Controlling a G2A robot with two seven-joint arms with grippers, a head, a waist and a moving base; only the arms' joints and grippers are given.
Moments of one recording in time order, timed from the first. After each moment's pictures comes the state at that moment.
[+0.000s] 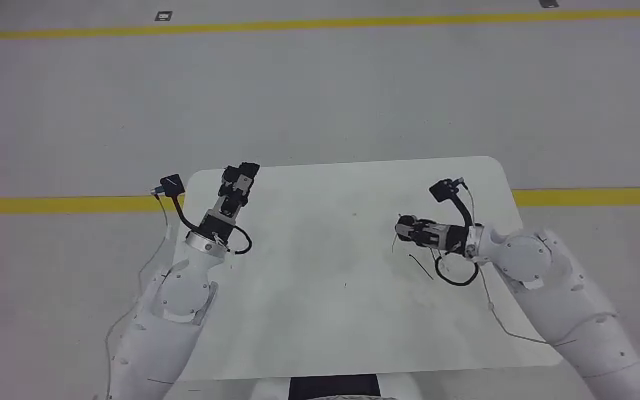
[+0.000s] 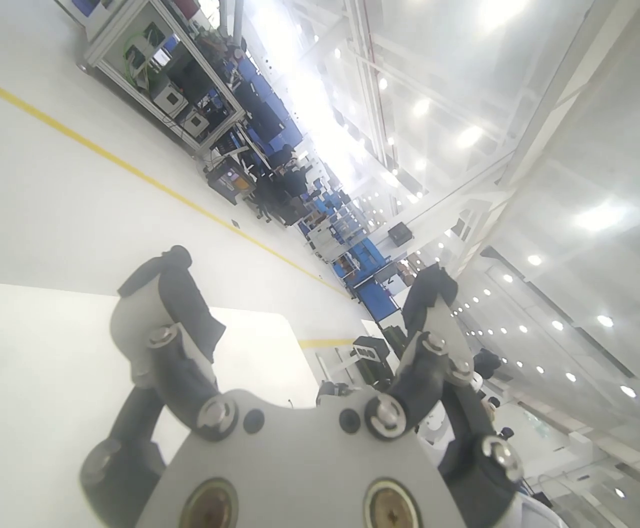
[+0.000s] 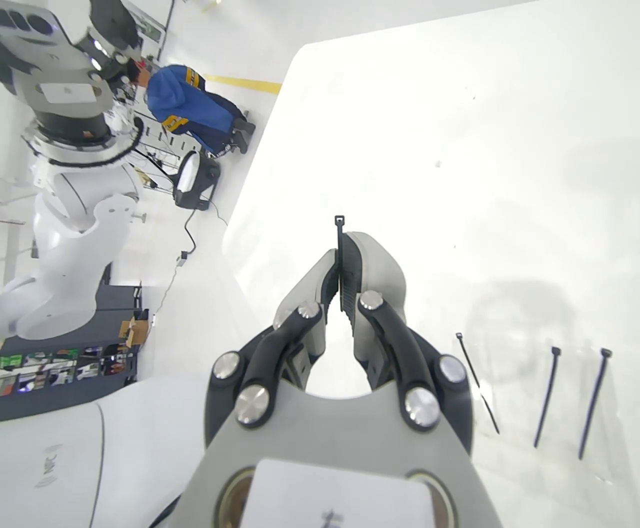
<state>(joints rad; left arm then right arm) 1.55 -1.17 -1.35 -1.81 0.21 -0.34 0.00 -1.34 -0.85 1.21 -1.64 -0.14 -0.32 0.78</state>
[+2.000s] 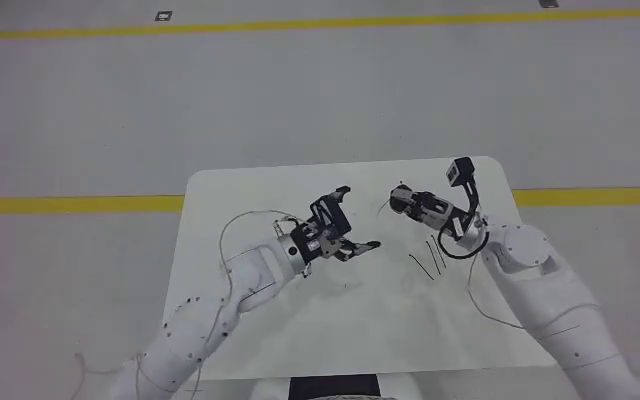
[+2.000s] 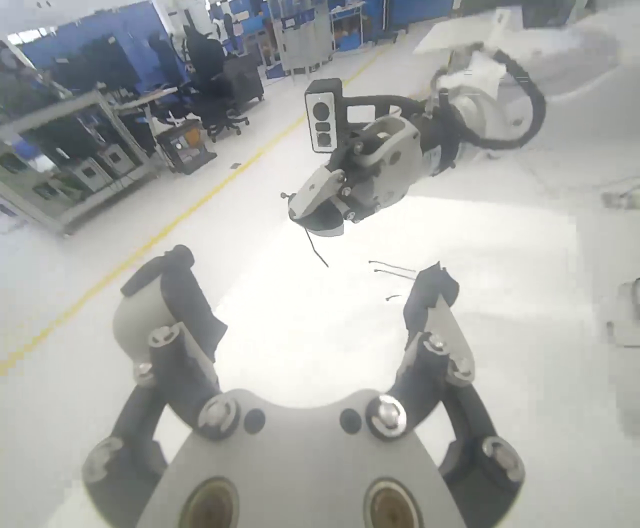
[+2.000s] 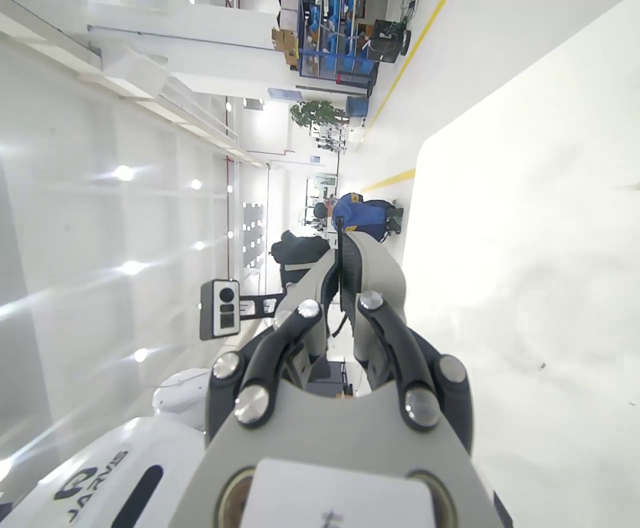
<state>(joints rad) 1.27 -1.13 -0.88 -1.82 1.46 -0.34 -0.04 -1.30 -0.93 1.19 -1.55 0.56 -0.16 0.72</state>
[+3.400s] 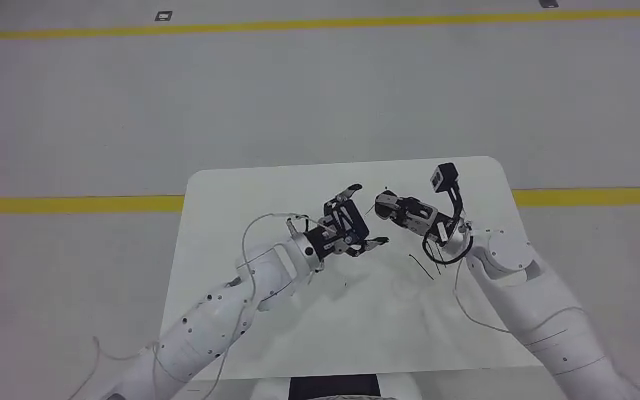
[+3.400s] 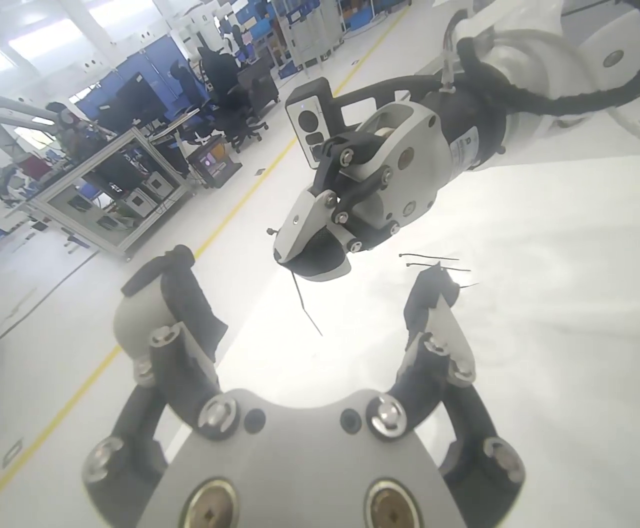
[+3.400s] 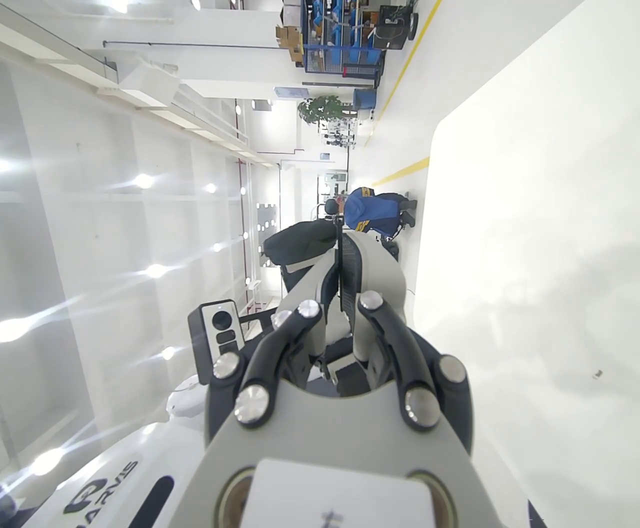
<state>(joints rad) 1.21 -1.16 -0.80 -1.75 1.54 -0.22 -0.02 -1.33 -0.96 1.15 -1.61 0.53 -0.13 0.67</state>
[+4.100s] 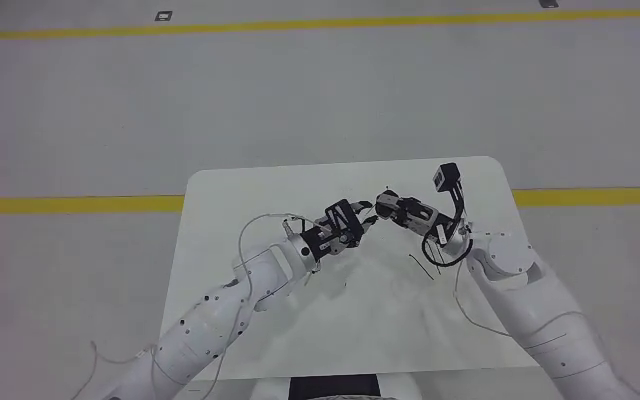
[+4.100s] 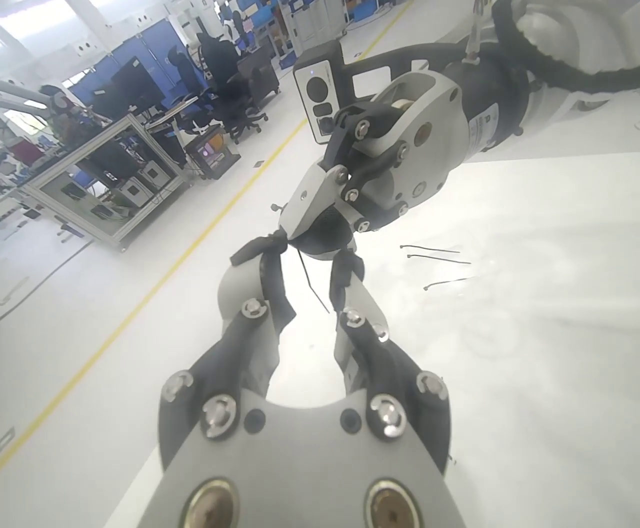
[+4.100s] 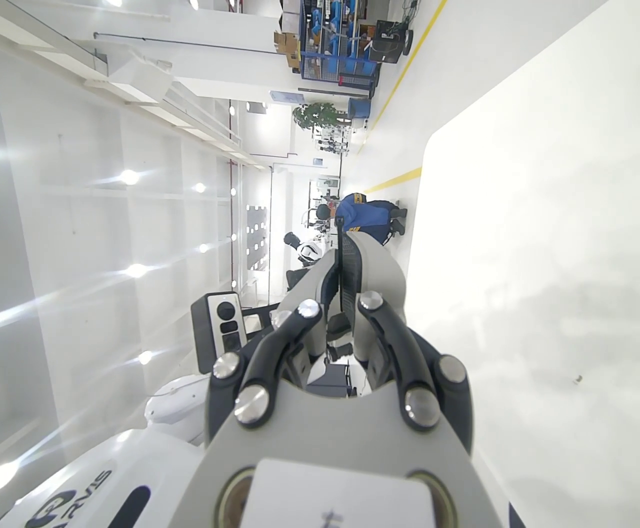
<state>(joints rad) 1.23 -1.16 -0.81 -1.74 1.53 -0.24 -0.03 -1.35 -0.97 1.18 -1.63 0.46 -0.14 0.66</state>
